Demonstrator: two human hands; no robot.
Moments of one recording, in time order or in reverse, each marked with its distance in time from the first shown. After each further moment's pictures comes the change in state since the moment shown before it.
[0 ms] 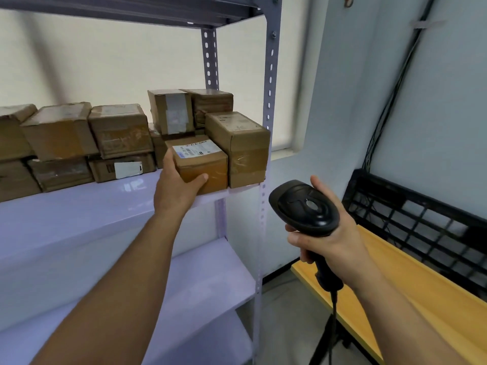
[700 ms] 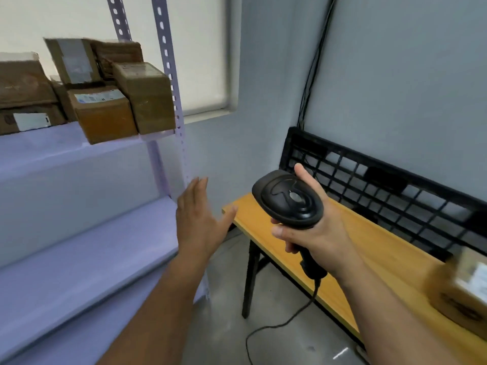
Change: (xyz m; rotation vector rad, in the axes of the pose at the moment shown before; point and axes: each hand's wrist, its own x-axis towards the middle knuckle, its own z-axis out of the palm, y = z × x) left_hand -0.276 0.055 0.118 0.165 -0.185 0.258; right_hand -0.169 -0.001 -0.132 -0.043 0.061 0.043
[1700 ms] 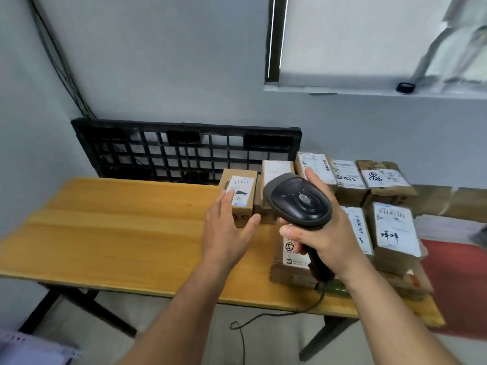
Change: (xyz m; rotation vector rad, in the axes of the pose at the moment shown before) left_hand -0.268 0.331 0.239 -0.287 -0.723 0.427; right_hand -0.326 0.019 -0.317 -0.115 0.729 0.235
